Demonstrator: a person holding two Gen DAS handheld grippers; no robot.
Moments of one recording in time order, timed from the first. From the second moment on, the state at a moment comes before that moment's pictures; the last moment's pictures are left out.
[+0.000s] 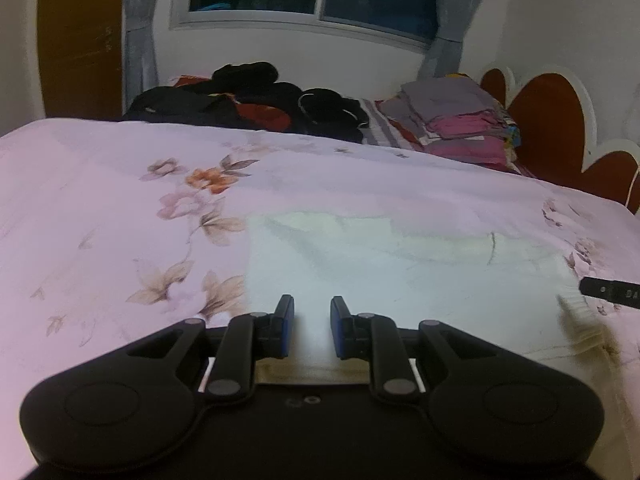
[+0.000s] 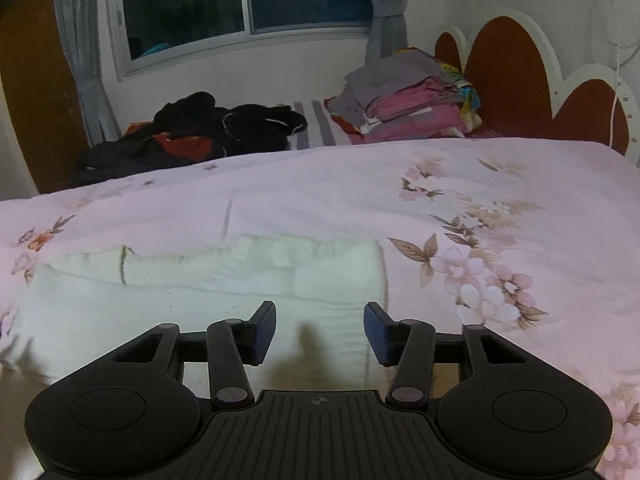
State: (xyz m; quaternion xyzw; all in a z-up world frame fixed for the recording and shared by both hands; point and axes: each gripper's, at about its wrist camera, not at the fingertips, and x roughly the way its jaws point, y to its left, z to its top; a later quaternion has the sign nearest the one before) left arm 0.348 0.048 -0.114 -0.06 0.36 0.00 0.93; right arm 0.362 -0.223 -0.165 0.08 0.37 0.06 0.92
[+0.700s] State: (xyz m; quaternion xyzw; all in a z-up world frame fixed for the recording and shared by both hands) left arm 0.425 0.057 -0.161 -0.05 0.38 0.04 0.92; right arm 0.392 -0.211 -0.210 0.04 0.40 0.07 0.91
